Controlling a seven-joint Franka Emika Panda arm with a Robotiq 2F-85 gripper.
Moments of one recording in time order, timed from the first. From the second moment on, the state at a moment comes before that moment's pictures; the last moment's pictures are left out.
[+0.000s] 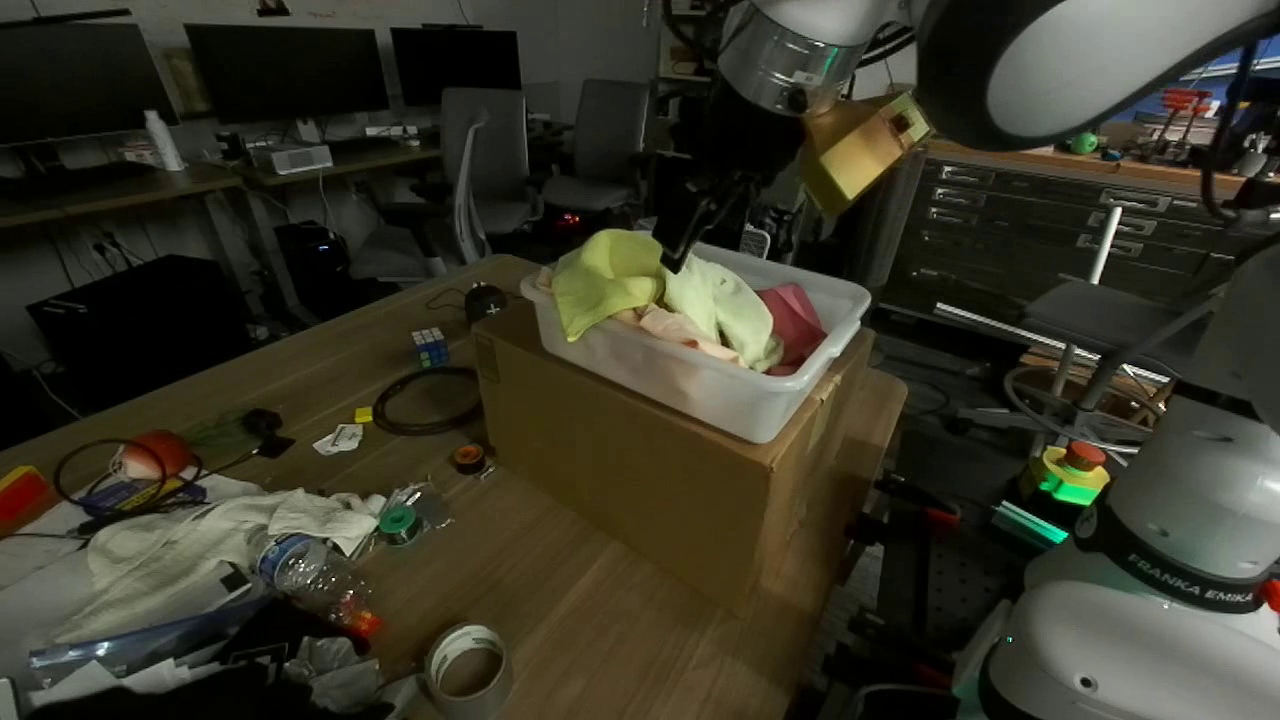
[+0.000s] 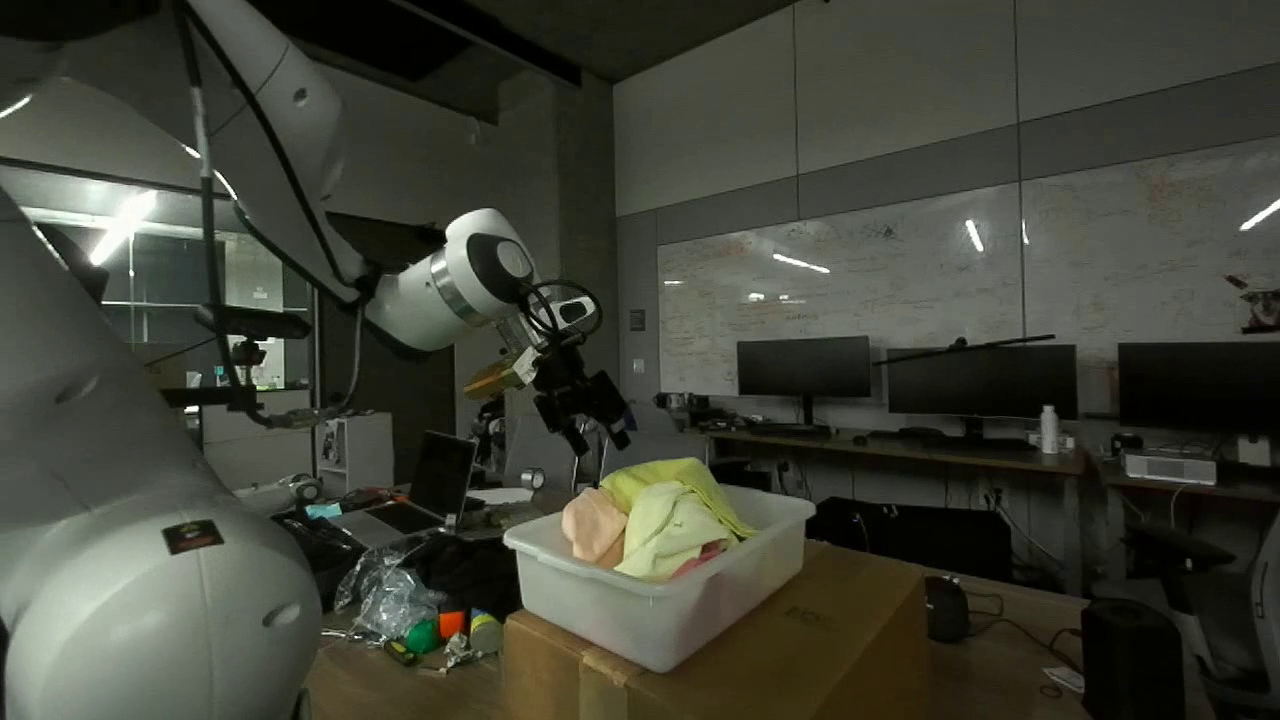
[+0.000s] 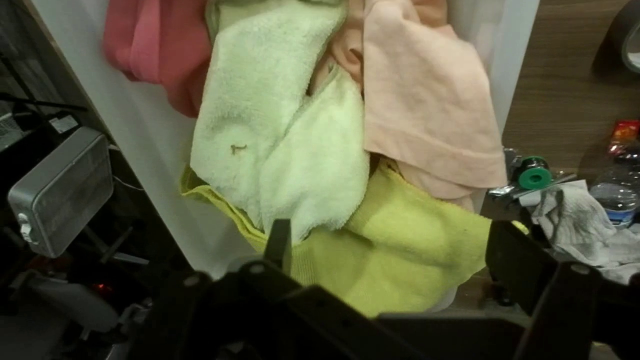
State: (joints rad) arm -0.13 -0.51 0.37 -2.53 -0.29 2.37 0.57
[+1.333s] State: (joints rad) arm -0.11 -0.12 0.20 -2.27 -0.60 2.33 0.87
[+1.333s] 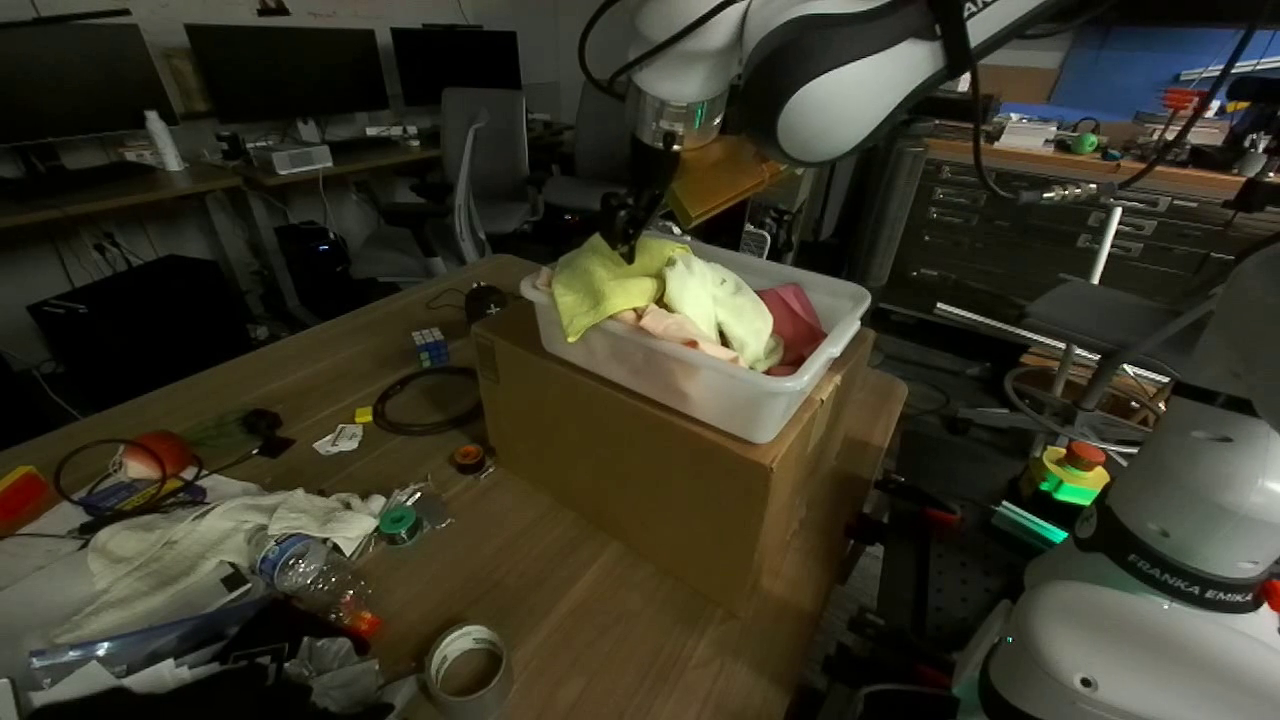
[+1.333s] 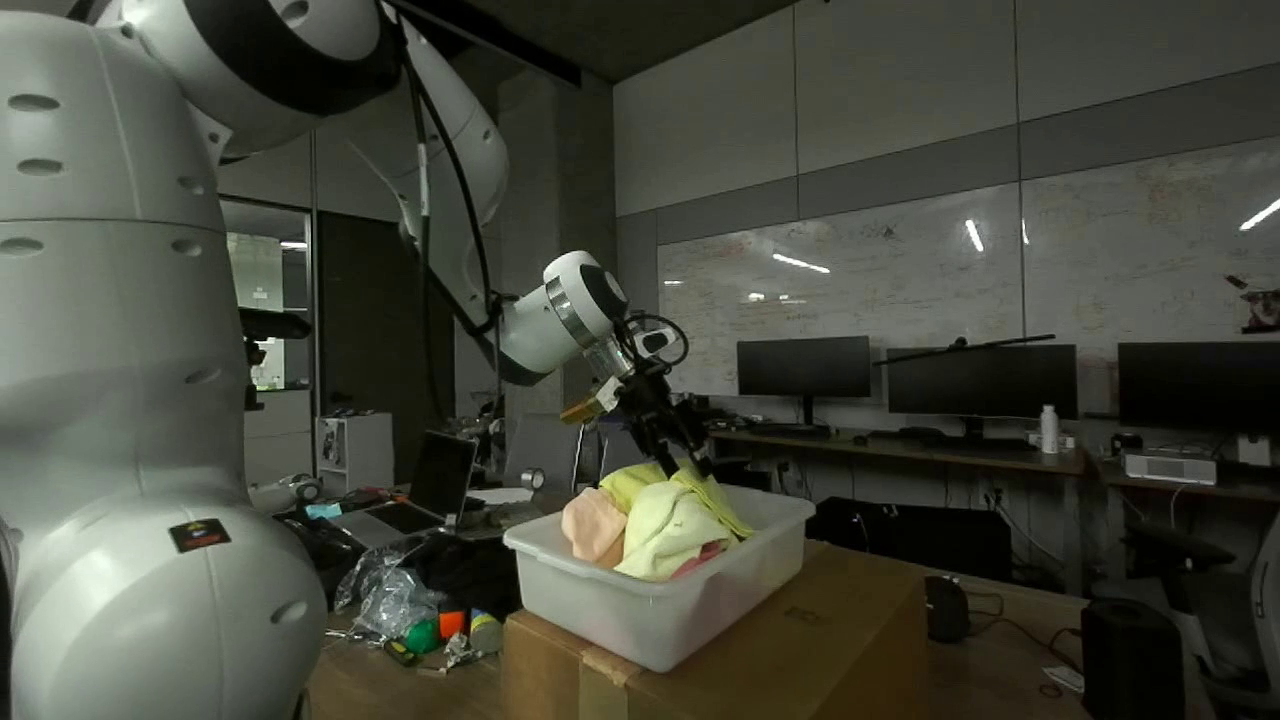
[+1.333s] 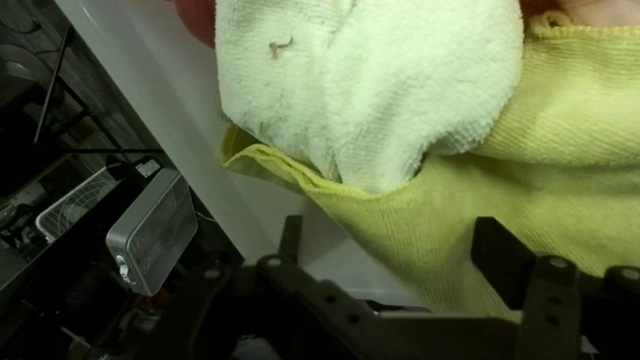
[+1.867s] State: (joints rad) arm -0.07 -0.11 0.16 -2.26 -0.60 2.33 0.89
